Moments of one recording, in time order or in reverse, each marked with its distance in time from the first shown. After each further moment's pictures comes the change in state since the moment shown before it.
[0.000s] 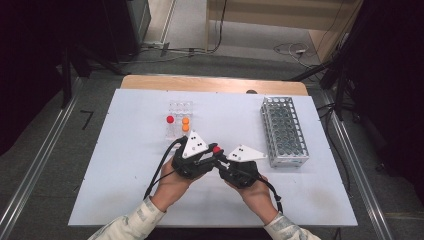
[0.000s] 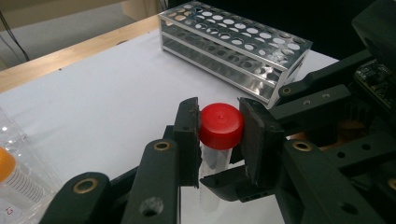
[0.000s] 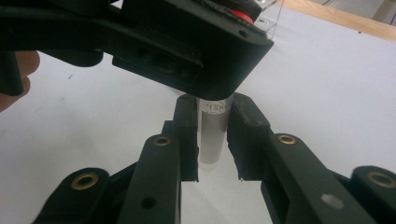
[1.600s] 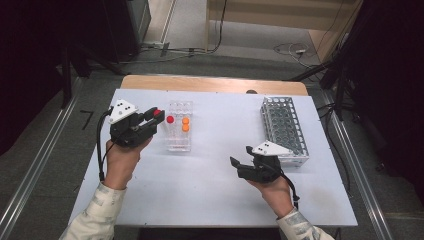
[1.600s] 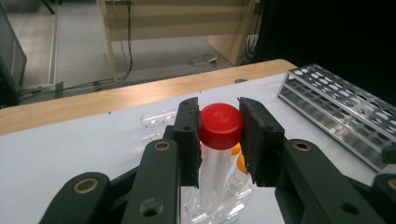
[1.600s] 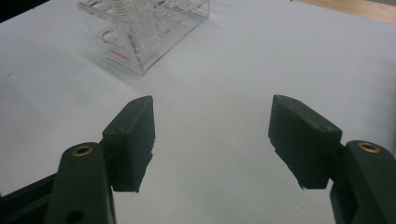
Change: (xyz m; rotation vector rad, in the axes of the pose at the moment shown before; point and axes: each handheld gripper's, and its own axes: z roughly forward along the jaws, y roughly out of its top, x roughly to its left) left arm 0.111 0.013 -0.082 -0.139 0.297 -0.217; right arm -0.048 -0.018 -0.023 0.035 -0.100 0.111
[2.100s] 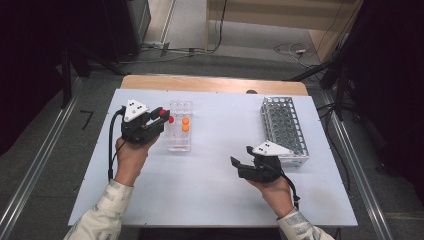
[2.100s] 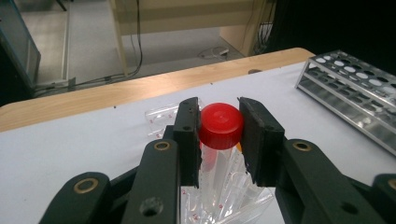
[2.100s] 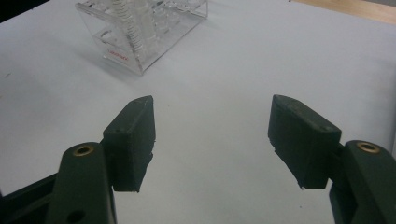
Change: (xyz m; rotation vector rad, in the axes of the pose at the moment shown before) left arm -0.006 -0.012 0.026 0.028 0.057 0.042; right arm -0.001 -0.001 -0.001 -0.001 -0.004 -0.001
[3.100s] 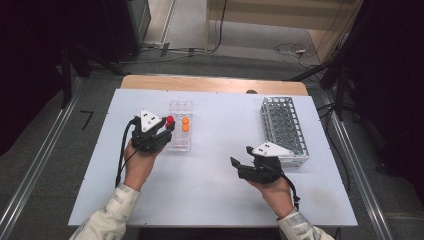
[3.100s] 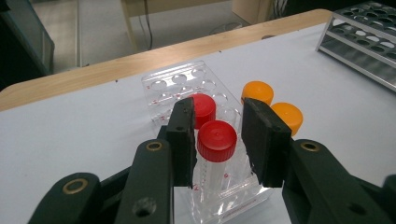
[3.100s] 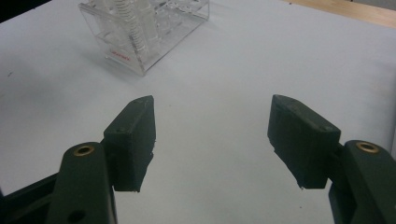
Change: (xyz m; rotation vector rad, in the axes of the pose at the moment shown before) left arm -0.012 -0.027 0.017 0.079 0.052 0.061; right arm 0.001 0.000 -0.002 -0.006 0.000 -0.011
